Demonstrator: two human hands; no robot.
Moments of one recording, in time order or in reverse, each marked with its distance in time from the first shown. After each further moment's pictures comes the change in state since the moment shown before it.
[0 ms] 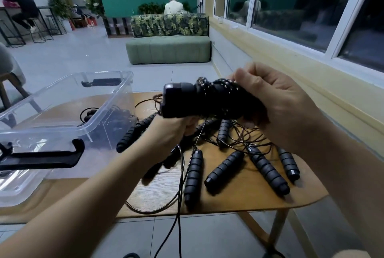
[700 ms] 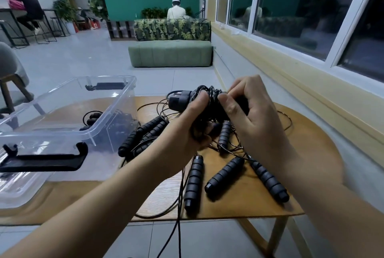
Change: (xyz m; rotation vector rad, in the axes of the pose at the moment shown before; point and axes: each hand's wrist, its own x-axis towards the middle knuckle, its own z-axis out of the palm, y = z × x) left_hand -0.018 0.037 0.032 -0.527 -0.140 -0.132; right_hand 0.008 0.038 0.017 -0.744 0.312 -0.368
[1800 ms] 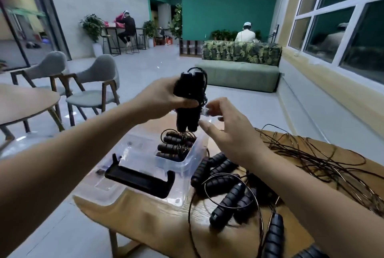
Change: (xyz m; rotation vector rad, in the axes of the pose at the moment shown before) left_hand -0.015 0.195 -0.206 1.172 0.508 0.121; right_hand 0.110 -0.032 0.200 0.125 -0.423 -0.073
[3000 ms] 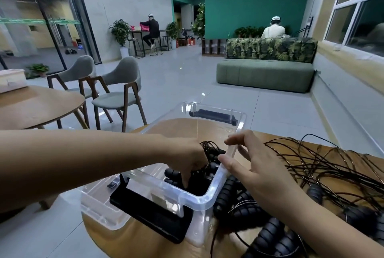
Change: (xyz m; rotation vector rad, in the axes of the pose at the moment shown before) left_hand 0.040 -0.127 0.060 0.762 -0.882 -0.003; right_hand -0.009 0.037 0.036 0.095 -0.162 0.196
